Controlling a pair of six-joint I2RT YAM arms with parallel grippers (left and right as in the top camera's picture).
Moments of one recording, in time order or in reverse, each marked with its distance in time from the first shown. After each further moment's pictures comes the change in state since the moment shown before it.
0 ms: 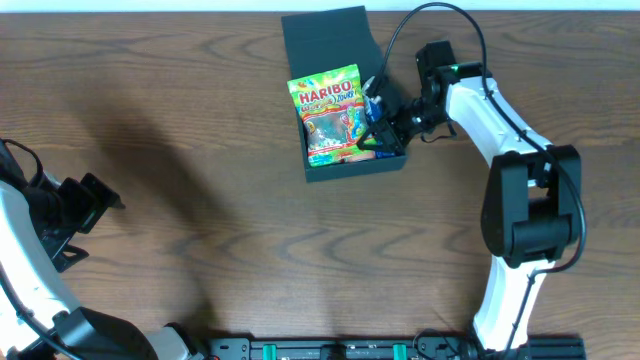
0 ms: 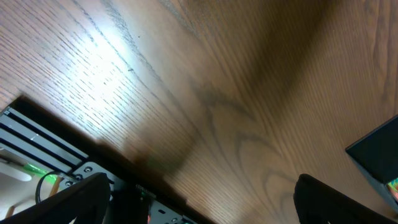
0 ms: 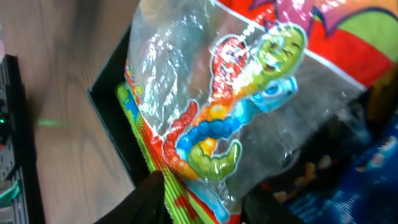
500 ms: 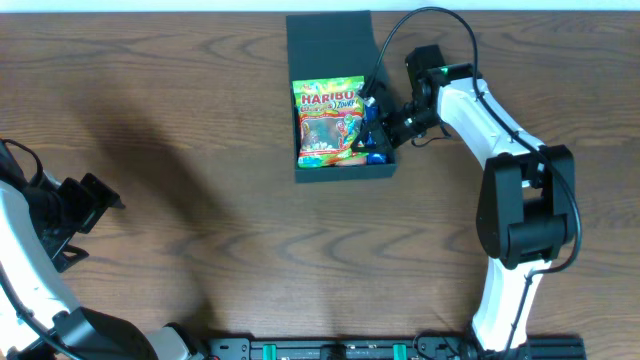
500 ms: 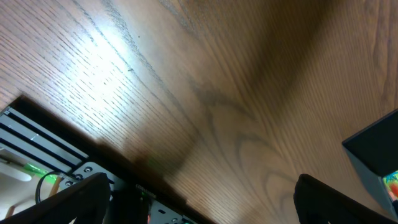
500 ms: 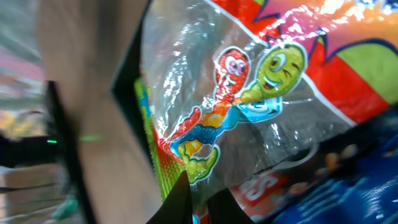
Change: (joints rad) left arm 0.000 0.000 0.000 0.000 0.000 0.000; right arm 0.032 0.000 0.000 -0.049 -0.071 0.197
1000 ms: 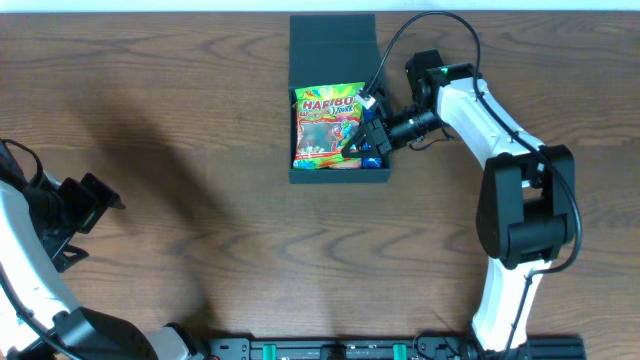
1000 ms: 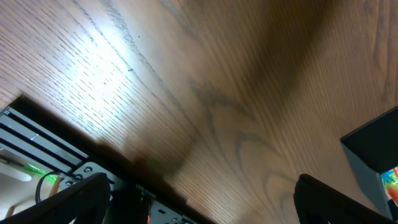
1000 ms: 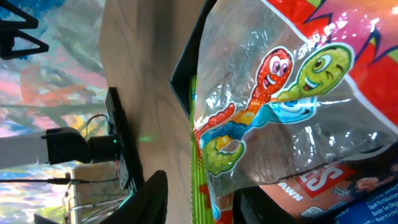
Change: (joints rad) left arm 0.000 0.000 0.000 0.000 0.000 0.000; right arm 0.000 0.000 0.000 -0.084 -0.154 0.018
